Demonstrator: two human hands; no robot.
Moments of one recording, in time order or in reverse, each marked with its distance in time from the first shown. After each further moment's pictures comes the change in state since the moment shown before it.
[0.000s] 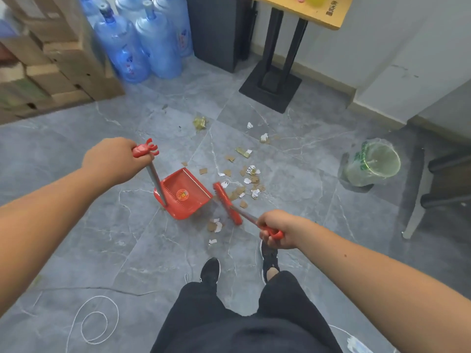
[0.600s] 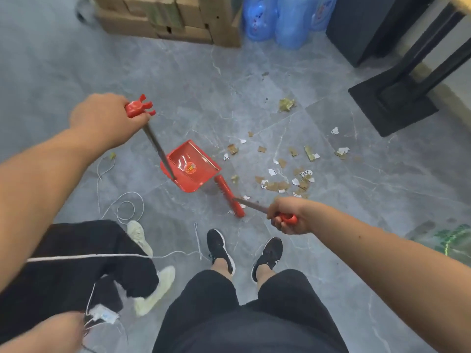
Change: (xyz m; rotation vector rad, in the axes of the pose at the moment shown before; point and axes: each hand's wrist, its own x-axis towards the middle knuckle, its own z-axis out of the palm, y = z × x) left_hand -0.126 0.036 -0.029 0.044 0.109 -0.637; right_hand 0.033 -0.085 -0.066 -0.724 -0.272 0.111
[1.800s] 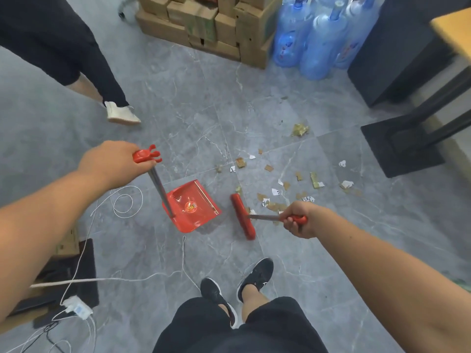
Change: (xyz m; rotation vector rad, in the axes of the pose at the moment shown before) left_hand -0.078 -0.062 0.052 -0.063 -0.151 -0.095; right_hand 0.031 -0.037 -0.029 0.086 0.104 0.047
